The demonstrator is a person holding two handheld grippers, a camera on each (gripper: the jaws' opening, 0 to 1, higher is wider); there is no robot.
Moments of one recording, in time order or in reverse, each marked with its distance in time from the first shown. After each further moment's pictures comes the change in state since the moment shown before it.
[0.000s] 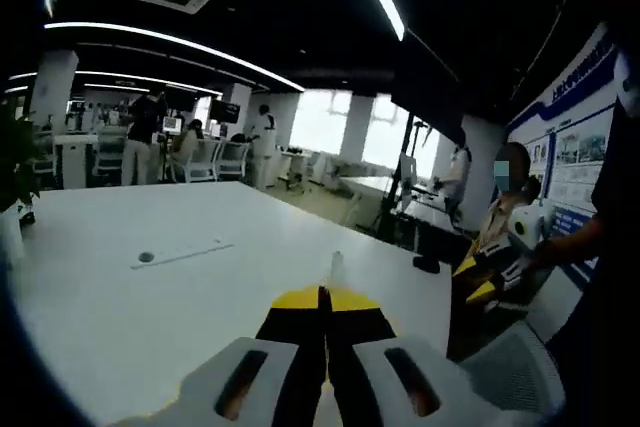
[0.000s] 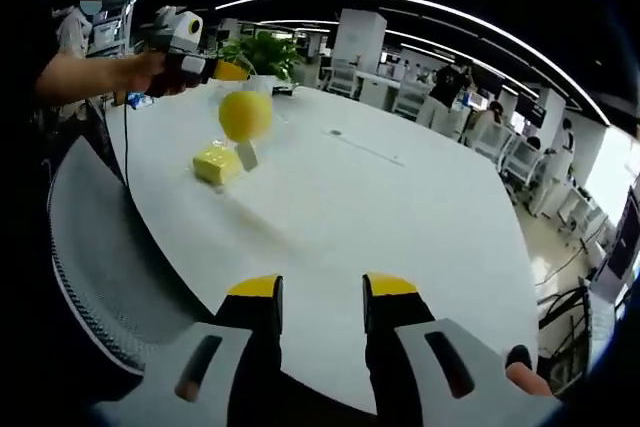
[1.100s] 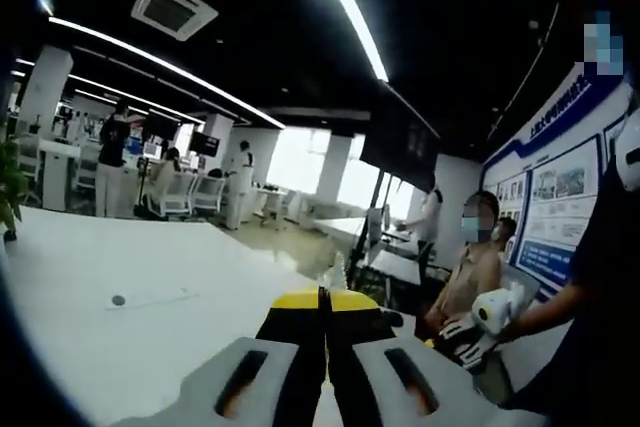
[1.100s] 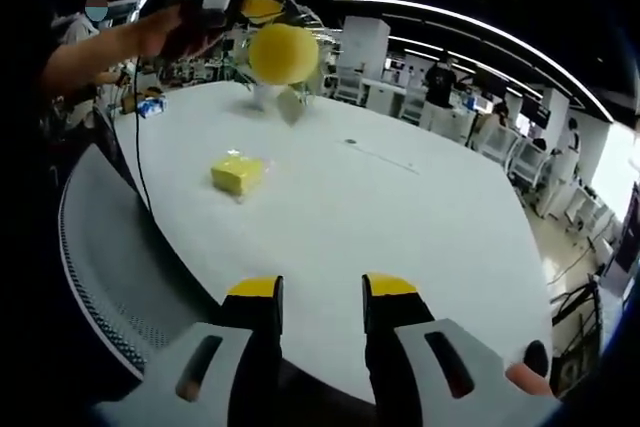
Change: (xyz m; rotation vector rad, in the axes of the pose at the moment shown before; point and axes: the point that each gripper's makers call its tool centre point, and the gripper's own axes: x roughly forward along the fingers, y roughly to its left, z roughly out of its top) left arm 0.000 -0.054 0.081 -0.052 -0.151 -0.120; right arm -0.002 0.033 0.006 0.020 -0.032 0.025
